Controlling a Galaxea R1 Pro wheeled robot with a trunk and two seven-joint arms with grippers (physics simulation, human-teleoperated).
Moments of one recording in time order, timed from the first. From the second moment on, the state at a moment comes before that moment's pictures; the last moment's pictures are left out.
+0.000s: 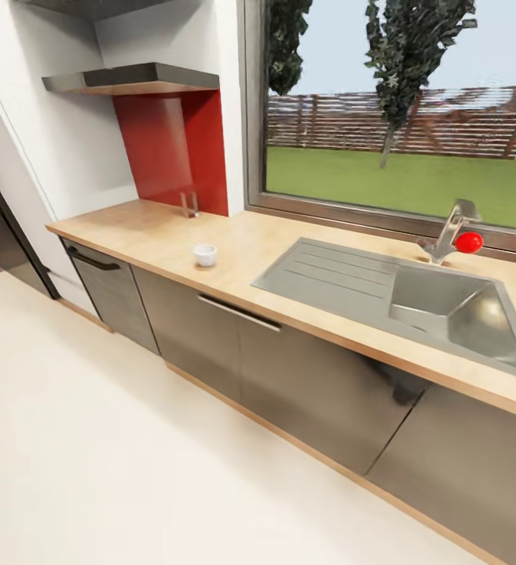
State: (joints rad) left arm 0.18 0.11 0.24 -0.54 0.62 -0.15 -0.39; right arm -0.25 -0.23 0.22 0.03 0.02 -0.44 0.38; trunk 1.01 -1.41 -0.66
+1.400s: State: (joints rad) left arm 0.18 0.11 0.29 -0.54 0.62 -0.15 -0.39; right arm -0.25 -0.08 0.22 -0.54 0.06 -0.09 0.39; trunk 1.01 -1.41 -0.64
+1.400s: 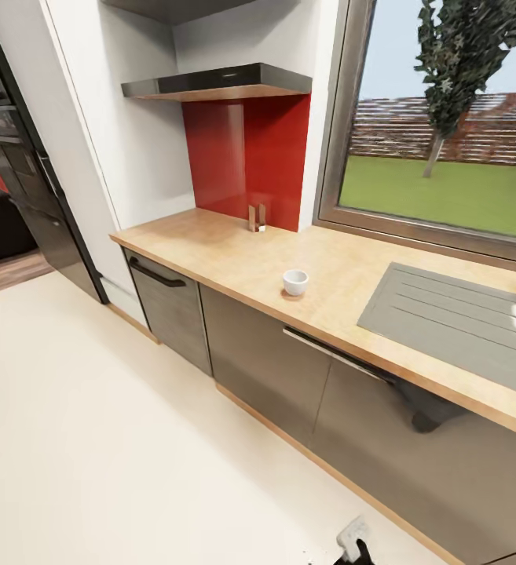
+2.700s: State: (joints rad) left arm 0.18 0.11 0.31 -0.54 0.62 -0.15 -0.39; right arm -1.72 0.03 0.43 -0.51 0.07 1.00 0.38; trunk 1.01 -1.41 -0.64
